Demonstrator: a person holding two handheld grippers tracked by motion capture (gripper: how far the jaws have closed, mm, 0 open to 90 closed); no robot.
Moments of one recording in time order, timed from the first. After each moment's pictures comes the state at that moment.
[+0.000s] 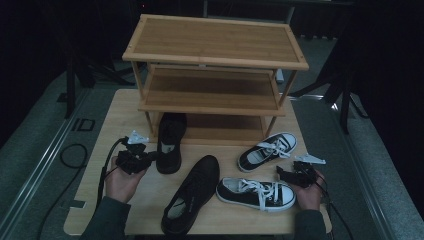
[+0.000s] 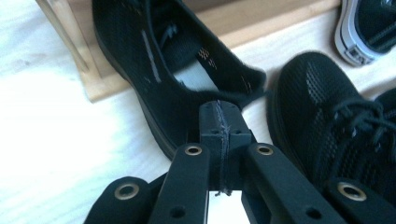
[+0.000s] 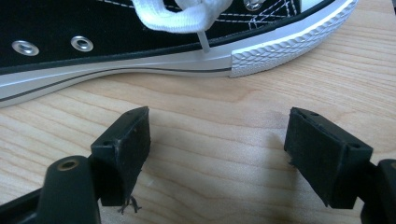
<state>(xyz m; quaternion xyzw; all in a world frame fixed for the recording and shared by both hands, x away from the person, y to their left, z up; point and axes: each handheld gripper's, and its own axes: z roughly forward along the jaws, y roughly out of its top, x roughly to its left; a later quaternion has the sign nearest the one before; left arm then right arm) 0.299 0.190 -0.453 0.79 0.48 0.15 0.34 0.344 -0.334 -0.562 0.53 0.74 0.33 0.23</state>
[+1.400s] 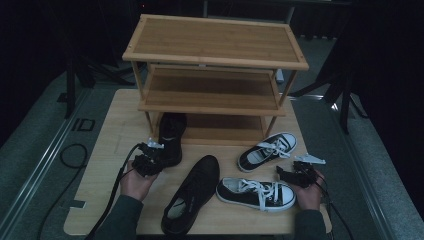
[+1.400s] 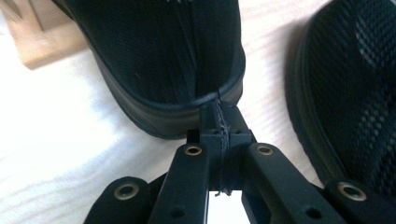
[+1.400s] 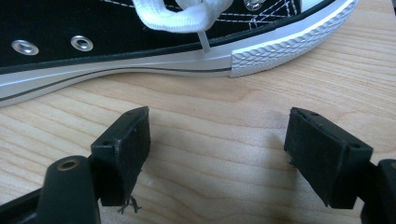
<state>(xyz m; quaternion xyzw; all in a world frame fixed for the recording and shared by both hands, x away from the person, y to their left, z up) 0.328 0.167 -0.499 0.81 0.50 0.12 0.29 0.344 -0.334 -0.562 0.53 0.74 0.33 0.23</state>
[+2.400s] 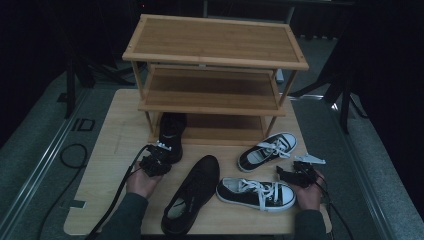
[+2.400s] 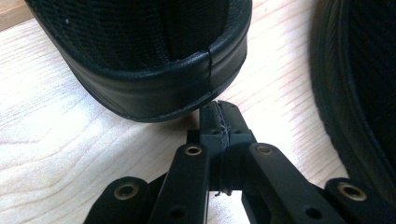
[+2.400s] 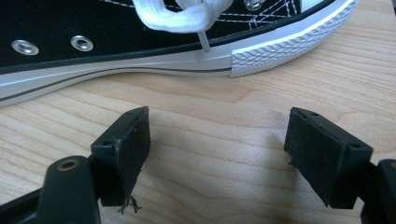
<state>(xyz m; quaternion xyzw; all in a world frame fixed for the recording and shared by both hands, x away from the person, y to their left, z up) 0.344 0.155 -0.525 0.83 0.50 0.09 0.24 0.344 -0.334 -0.562 0.53 0.74 0.33 0.23</state>
